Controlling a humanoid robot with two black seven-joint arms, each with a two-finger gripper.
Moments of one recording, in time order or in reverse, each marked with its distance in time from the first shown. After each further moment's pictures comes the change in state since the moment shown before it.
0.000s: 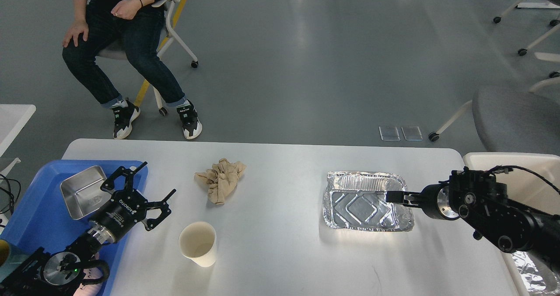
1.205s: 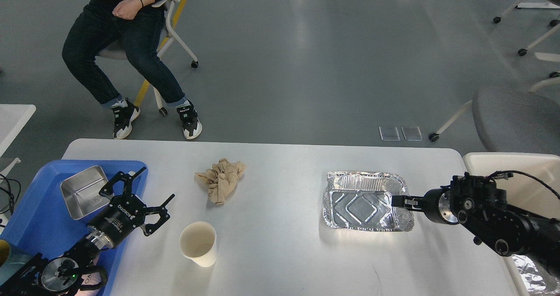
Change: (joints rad) left arm 0.023 0.003 0.000 -0.004 0.001 -0.006 -0.002; right arm 0.000 0.019 -0.050 -0.057 0.003 -0.048 0.008
